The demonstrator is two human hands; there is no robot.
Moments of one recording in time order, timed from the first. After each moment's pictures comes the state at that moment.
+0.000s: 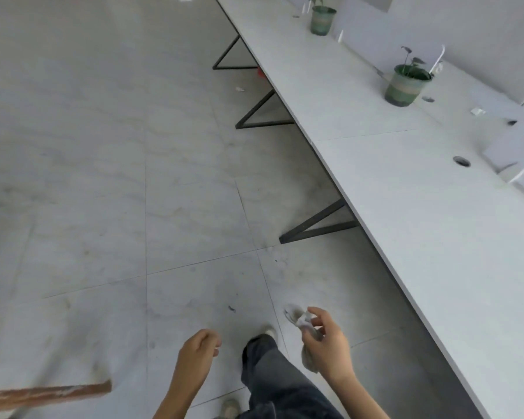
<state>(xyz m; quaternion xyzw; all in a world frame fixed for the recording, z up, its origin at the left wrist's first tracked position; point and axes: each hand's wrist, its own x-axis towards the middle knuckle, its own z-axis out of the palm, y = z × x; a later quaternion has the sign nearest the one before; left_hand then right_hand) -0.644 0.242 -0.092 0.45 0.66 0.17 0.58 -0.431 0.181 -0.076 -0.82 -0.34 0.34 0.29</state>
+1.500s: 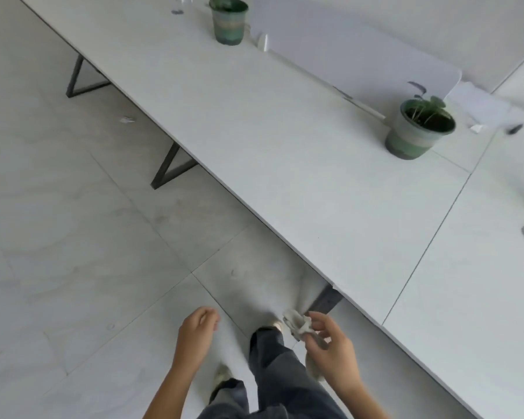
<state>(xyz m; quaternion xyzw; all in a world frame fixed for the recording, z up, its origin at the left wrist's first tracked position) -0.425 1.007 -0.088 0.61 0.51 0.05 0.60 -0.295 0.820 -0.070 -0.86 -0.11 0.30 0.40</state>
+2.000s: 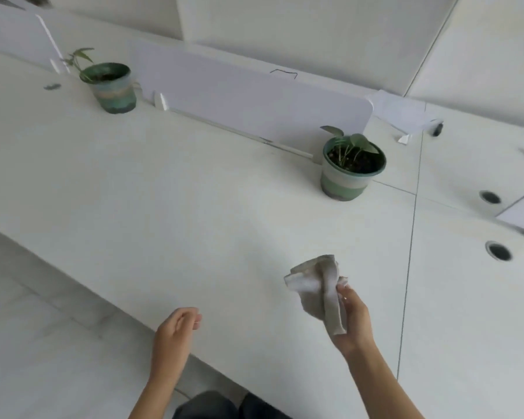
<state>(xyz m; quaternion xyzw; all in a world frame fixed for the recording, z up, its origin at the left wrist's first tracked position) -0.167 1.114 -0.056 0.70 0.41 0.09 0.58 -0.027 0.892 -0.037 -0.51 0.08 0.25 0.82</state>
